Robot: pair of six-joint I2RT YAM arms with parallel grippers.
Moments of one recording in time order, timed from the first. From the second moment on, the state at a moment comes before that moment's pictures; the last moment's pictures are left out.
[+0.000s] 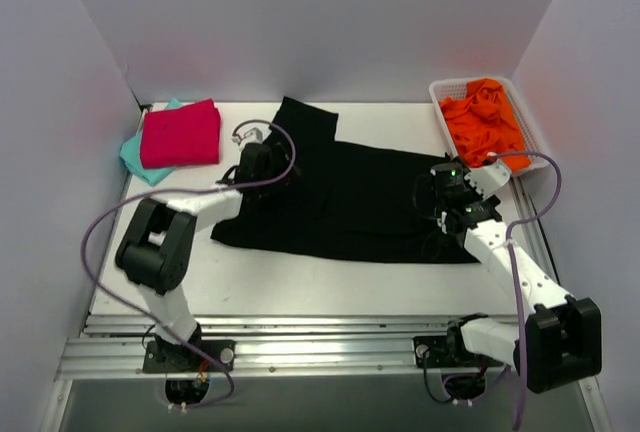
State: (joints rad) left arm -0.43 1.85 1.09 0.17 -0.06 -0.81; right arm 0.24 1.16 0.77 -0.37 0.70 0.92
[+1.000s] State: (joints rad) left arm -0.45 1.66 0.74 0.25 -0.30 -0.82; right arm 0.66 1.17 0.64 -0.17 0.63 0.89
